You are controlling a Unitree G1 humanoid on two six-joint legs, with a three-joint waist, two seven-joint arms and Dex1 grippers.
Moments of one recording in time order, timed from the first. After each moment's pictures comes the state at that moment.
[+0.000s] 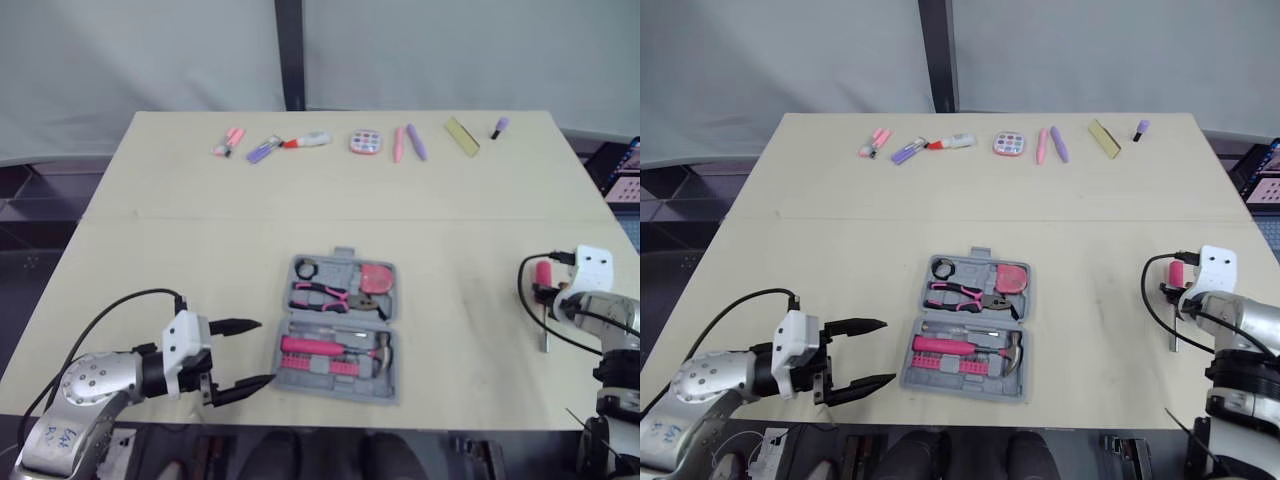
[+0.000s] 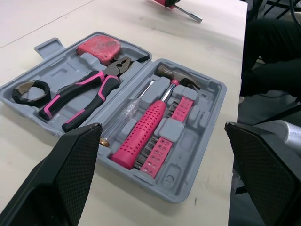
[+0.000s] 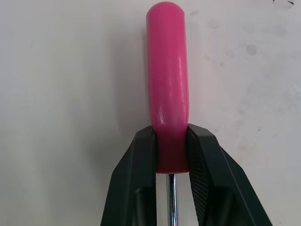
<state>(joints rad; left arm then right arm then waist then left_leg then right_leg) 0.20 0.73 0.15 -0.42 -0.49 0.24 -1.00 -0.45 -0.71 -0.36 0.29 0.31 1.06 0.19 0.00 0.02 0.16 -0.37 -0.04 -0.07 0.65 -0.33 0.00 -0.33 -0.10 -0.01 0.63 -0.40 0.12</state>
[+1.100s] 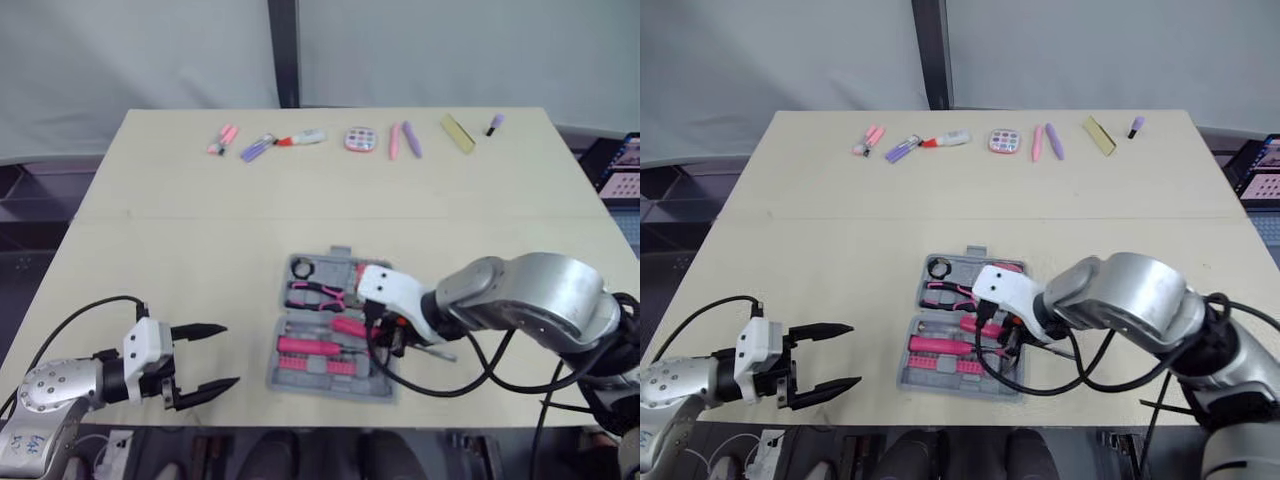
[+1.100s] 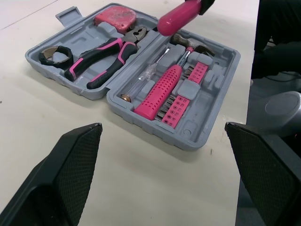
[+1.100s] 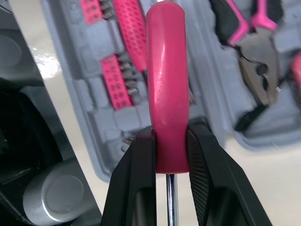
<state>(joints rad) 0.26 0.76 0.25 -0.27 -0.47 0.11 -1.11 -0.89 -0.79 0.53 -0.58 0.86 1.61 0.46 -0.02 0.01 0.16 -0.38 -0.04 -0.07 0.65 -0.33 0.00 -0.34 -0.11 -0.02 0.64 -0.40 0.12</state>
